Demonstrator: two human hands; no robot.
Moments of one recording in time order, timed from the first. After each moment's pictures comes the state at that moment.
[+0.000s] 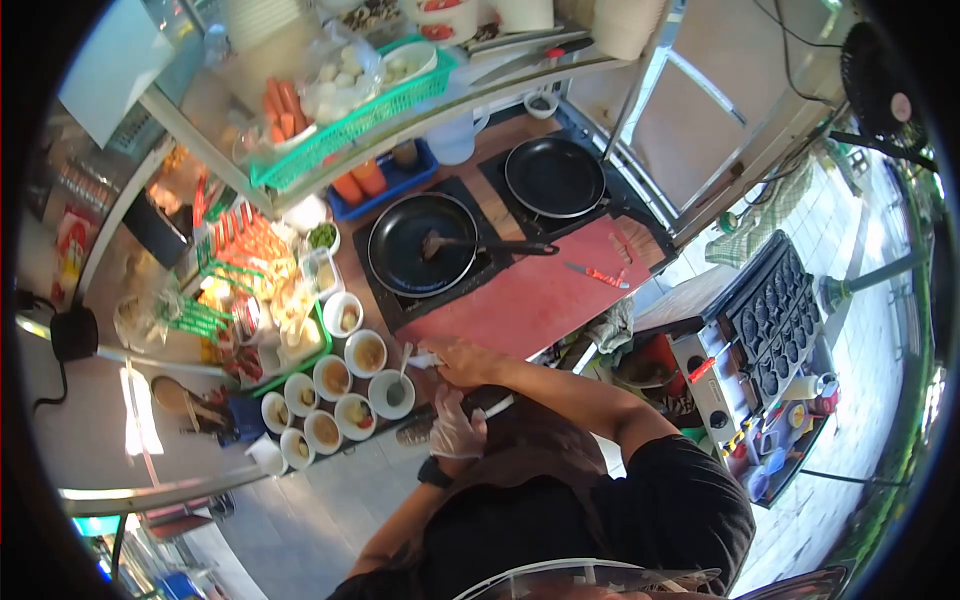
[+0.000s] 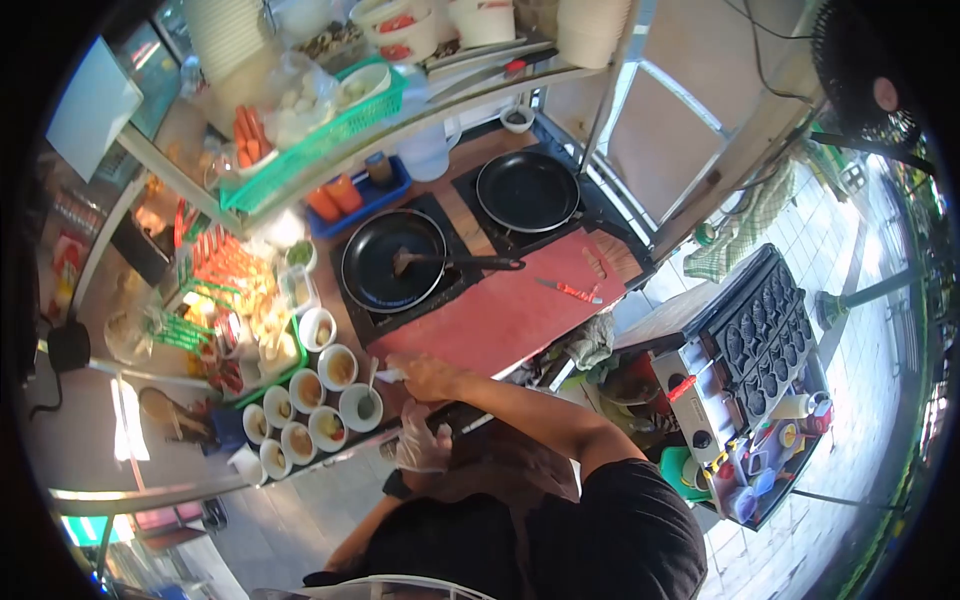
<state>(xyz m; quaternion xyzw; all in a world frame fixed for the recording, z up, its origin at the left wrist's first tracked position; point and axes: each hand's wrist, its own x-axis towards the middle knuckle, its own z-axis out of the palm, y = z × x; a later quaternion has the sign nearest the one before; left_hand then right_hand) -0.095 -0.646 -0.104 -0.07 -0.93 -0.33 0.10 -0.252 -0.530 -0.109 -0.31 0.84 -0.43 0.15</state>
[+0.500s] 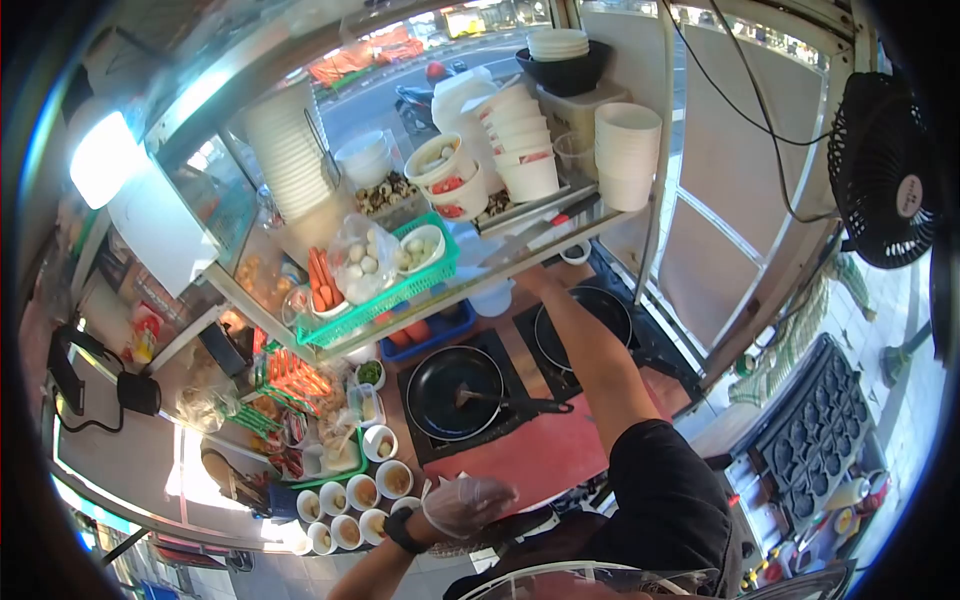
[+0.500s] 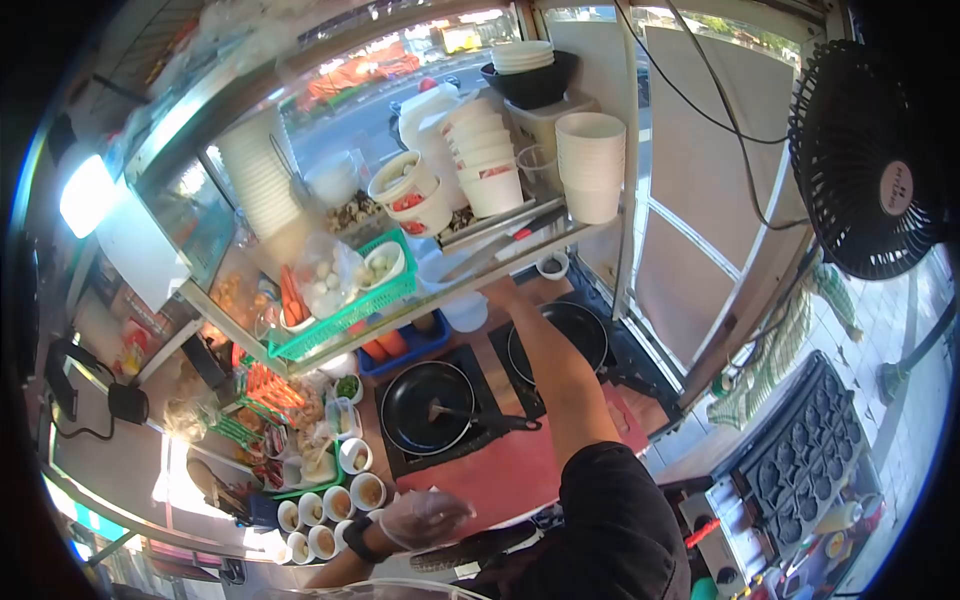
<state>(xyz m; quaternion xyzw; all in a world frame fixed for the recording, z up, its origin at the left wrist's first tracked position) -0.254 -0.612 0.084 -0.38 -0.84 -0.36 -0.17 -0.749 -0.387 -0.093 -0.21 0.77 -0.58 -0.16</state>
